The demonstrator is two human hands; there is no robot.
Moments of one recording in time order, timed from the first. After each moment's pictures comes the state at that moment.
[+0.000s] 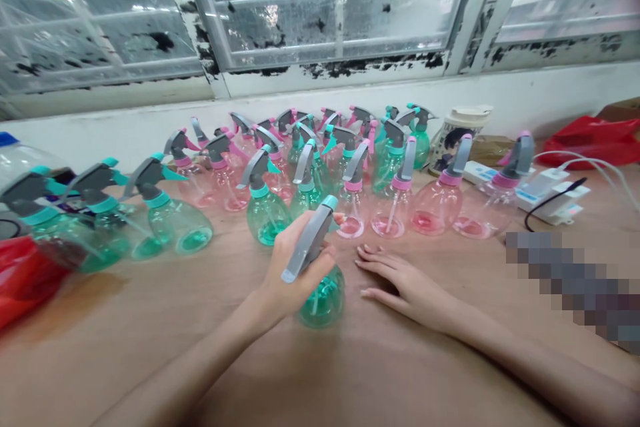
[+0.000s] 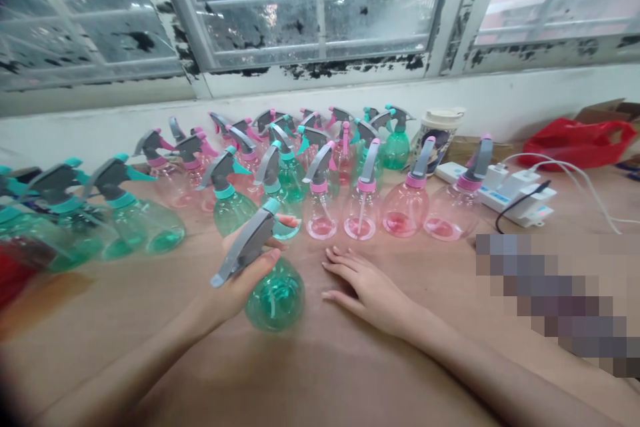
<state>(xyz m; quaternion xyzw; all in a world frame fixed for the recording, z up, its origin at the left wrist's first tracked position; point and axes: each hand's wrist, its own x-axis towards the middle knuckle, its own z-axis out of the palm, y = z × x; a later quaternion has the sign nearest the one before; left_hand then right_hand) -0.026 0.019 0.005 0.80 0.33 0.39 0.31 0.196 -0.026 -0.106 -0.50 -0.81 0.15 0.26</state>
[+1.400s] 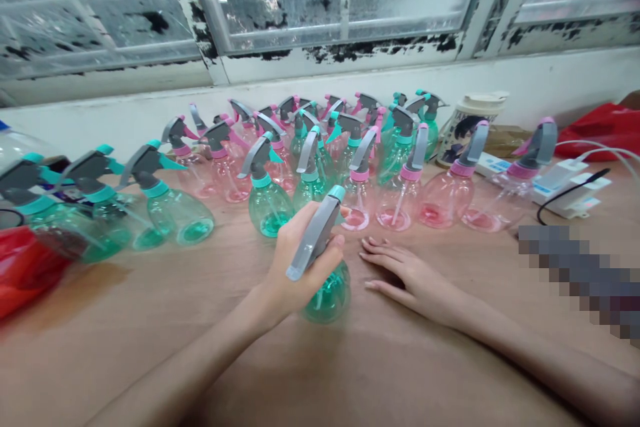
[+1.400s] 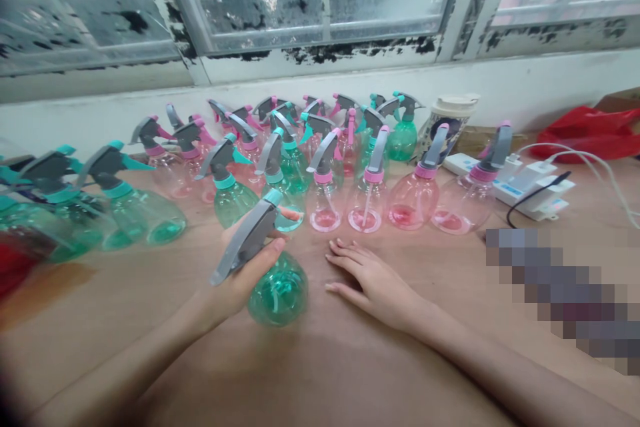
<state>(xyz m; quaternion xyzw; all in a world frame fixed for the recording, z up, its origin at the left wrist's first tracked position) -0.025 0.016 0.005 0.81 0.34 0.39 0.29 0.195 -0.027 -0.106 -0.51 -0.81 0.14 0.25</state>
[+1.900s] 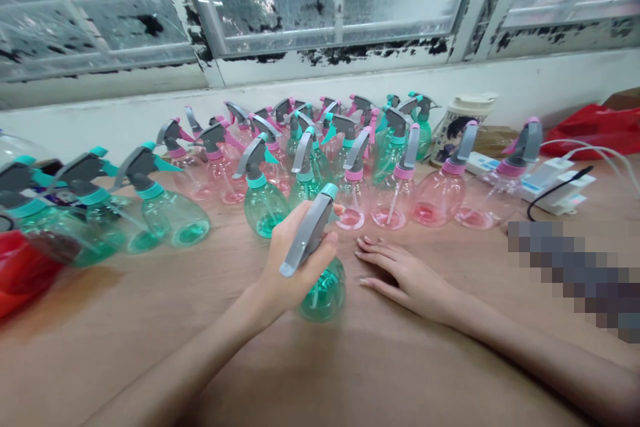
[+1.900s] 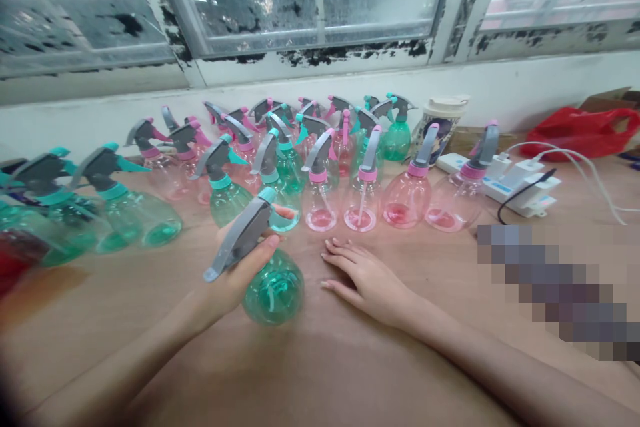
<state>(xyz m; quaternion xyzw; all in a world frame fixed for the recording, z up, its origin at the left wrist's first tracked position) -0.024 0.016 0.006 0.80 0.32 0.41 0.29 0.193 -0.026 -0.104 -0.50 -0.83 0.10 0.24</state>
